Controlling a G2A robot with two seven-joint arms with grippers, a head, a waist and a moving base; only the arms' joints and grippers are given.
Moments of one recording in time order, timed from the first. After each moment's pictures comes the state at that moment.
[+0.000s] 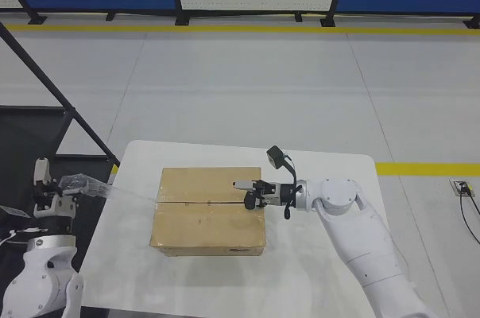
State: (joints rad) left arm 1.37 -1.18 -1.79 -1.88 -0.34 -0.05 0.08; right arm -0.56 -1.45 1.18 -0.97 0.05 -0.10 1.15
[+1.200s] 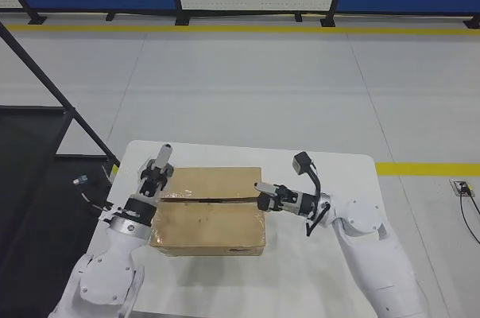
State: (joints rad) left arm 1.21 -1.20 -1.41 -1.99 0.11 0.10 -0.07; right arm -0.81 -1.38 1.32 -1.28 0.13 -0.15 1.06
